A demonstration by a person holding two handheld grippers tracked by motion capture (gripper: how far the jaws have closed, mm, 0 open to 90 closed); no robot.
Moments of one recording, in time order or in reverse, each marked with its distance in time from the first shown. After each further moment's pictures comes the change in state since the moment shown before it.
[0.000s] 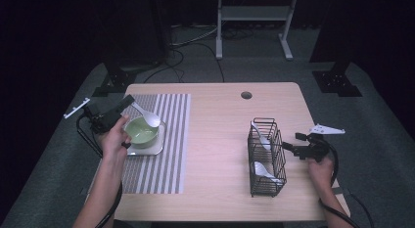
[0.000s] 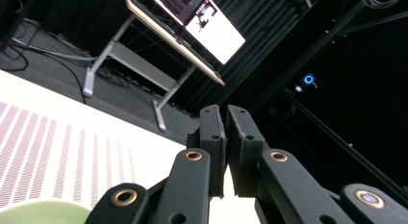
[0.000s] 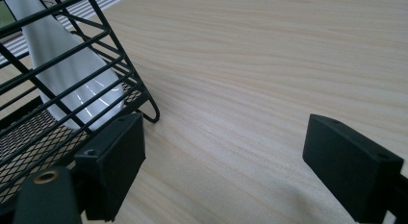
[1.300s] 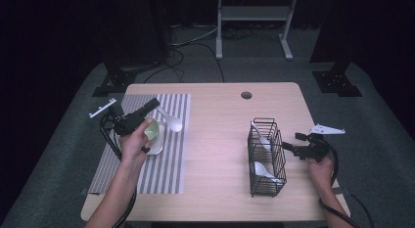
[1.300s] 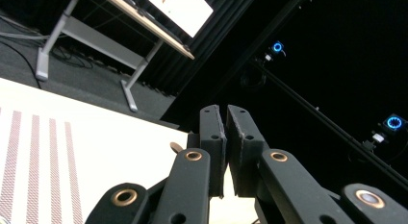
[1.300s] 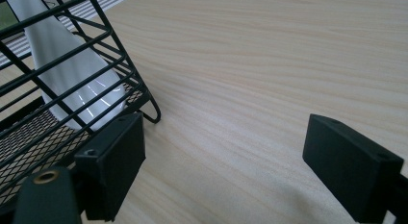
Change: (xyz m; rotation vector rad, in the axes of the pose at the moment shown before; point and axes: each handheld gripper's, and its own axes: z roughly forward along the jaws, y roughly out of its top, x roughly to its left) left arm -0.042 -0.035 0.025 0.100 -0.130 0.040; right arm 0.000 0.000 0.000 -0.002 0.005 -0.001
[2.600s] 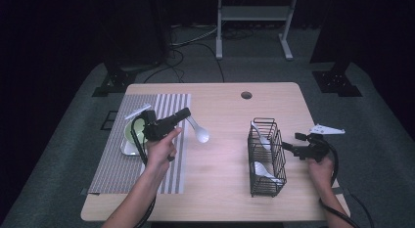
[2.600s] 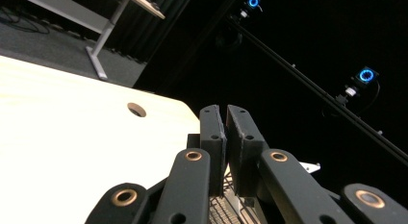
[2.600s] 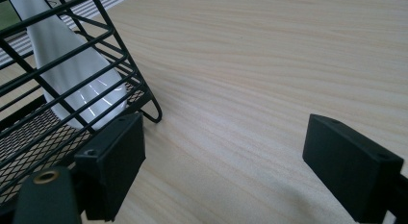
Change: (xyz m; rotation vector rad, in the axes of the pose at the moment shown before) left arm -0.038 -0.049 0.043 0.149 -0.101 0.019; right arm 0.001 0.000 0.000 0.002 0.003 -0.004
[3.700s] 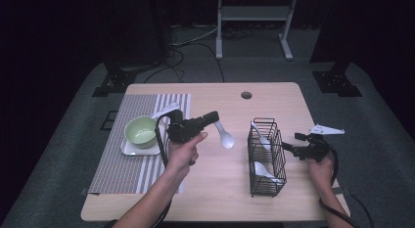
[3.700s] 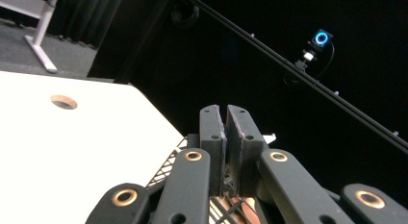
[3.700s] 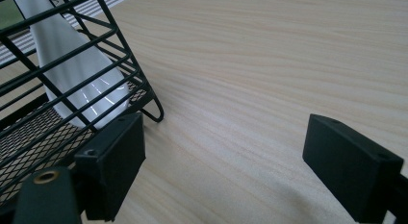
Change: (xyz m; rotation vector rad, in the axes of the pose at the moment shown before) left arm -0.058 -0.018 0.040 0.095 -0.158 0.083; right arm 0.001 0.000 0.000 0.001 0.001 -0.009
